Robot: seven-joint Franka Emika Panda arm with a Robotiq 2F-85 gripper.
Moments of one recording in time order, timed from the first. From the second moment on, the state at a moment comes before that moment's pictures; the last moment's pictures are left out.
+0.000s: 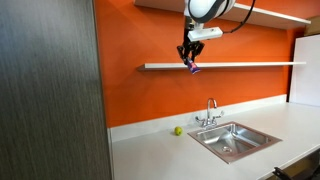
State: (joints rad) arm -0.02 -0.44 0.22 -2.26 -0.32 2.31 0.37
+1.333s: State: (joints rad) arm -0.01 -0.02 0.12 -1.66 -0.31 2.01 0.17
